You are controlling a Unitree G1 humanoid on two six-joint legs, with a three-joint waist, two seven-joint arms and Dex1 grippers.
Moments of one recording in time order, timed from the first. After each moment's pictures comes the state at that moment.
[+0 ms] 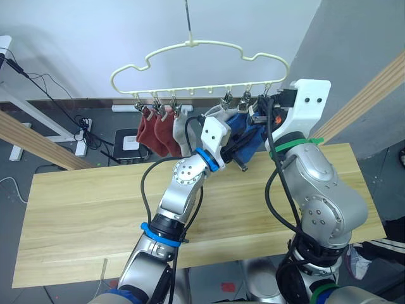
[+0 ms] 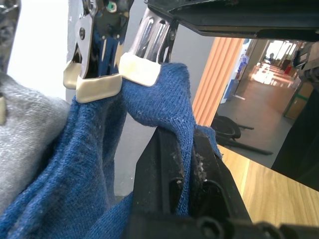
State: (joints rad) left arm -0.57 0.03 -0.21 0.13 -0.13 0.00 -0.56; right arm -0.59 0.08 -0.02 -0.74 0.22 1.08 -0.16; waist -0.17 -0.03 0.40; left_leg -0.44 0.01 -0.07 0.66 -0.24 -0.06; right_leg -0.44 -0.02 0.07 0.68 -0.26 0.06
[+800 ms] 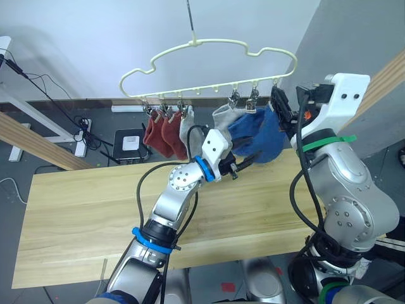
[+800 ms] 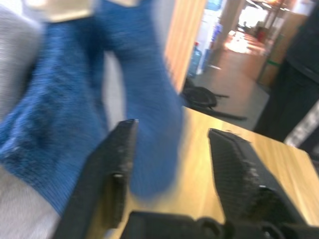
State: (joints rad) left arm -0.46 0.18 -0.27 0.00 -0.14 0.06 -0.71; right arm -0.57 -0.09 -0.19 -0.83 0.34 1.10 -0.01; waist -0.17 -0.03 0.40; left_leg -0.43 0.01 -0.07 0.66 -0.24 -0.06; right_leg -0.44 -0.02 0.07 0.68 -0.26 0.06
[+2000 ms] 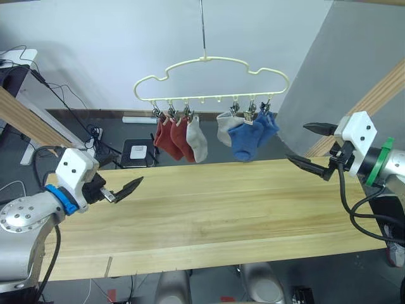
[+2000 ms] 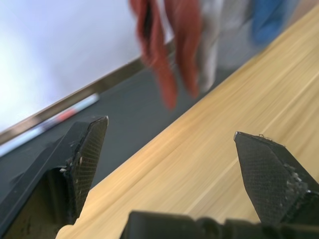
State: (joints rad) left arm 0.09 0.82 0.38 -0.34 -0.31 0.32 -0.78; right arm -0.29 -0.88 -0.21 -0.39 0.42 0.51 0.88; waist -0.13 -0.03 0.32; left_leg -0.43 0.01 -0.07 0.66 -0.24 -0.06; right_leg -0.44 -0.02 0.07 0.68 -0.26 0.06
